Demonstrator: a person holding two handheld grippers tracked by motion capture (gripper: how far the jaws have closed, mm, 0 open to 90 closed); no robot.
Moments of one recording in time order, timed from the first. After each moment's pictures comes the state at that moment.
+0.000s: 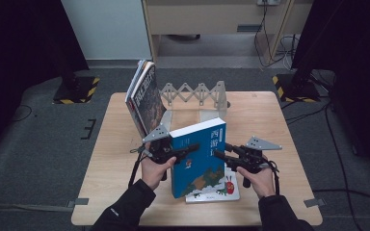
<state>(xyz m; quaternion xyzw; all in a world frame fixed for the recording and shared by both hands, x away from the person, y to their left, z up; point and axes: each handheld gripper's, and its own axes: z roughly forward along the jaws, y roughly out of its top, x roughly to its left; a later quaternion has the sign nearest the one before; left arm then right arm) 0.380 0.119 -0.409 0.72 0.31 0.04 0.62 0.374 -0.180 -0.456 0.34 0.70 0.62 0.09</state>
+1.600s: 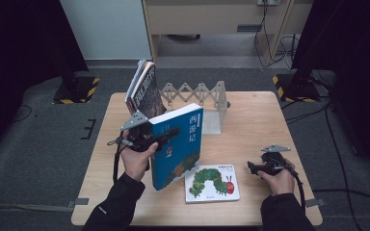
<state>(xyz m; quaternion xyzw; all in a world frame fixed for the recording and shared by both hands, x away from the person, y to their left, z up) 0.383 0.166 -0.363 0.70 0.38 0.12 0.60 0.390 -0.261 -0.519 0.53 0.77 0.30 0.20</state>
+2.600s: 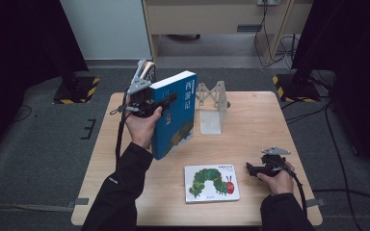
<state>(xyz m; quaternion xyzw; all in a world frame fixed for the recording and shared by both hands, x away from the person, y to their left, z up) 0.446 0.151 -0.303 0.68 0.42 0.21 0.57 0.393 -0.266 -0.538 0.53 0.76 0.31 0.22</state>
